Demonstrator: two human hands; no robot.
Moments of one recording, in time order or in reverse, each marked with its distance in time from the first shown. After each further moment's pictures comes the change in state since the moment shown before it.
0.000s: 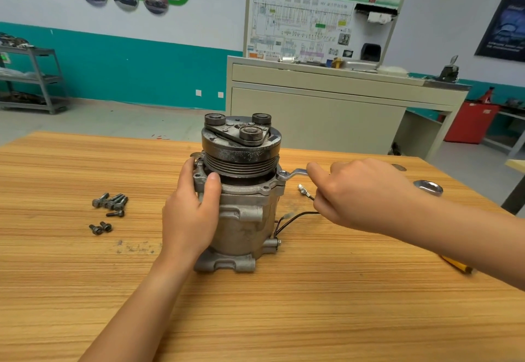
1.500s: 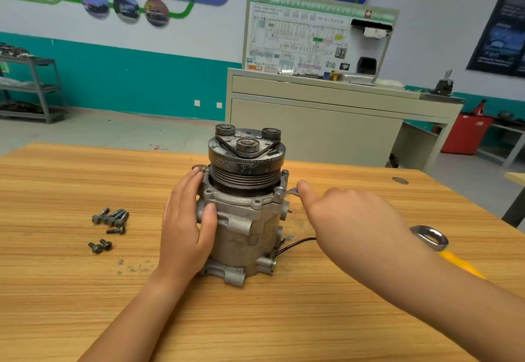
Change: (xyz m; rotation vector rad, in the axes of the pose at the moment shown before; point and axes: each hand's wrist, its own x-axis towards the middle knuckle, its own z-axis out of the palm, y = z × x) left_hand 0.013 -0.037 -0.002 0.076 0.033 0.405; right_hand 0.015 -0.043 -0.036 0.147 -0.218 0.298
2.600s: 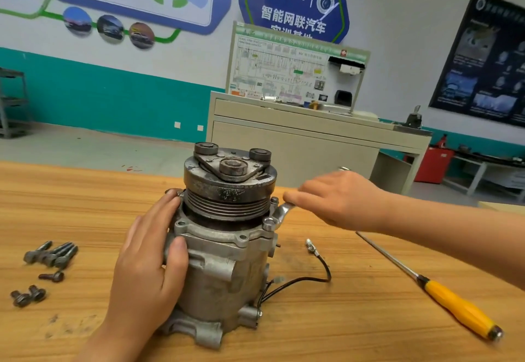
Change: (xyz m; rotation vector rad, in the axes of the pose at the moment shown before) left_hand 0.005 -0.009 0.008 0.000 0.060 0.116; right_hand 0.088 0.078 0.056 -0.043 0.494 -0.642
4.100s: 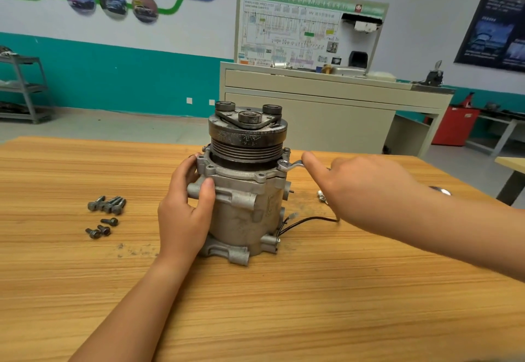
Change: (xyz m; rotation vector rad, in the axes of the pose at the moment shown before) left_hand -0.010 0.004 -0.006 -0.228 0.041 -0.264; right_hand -0.006 -0.090 -0.061 -0.124 -0.456 0.494
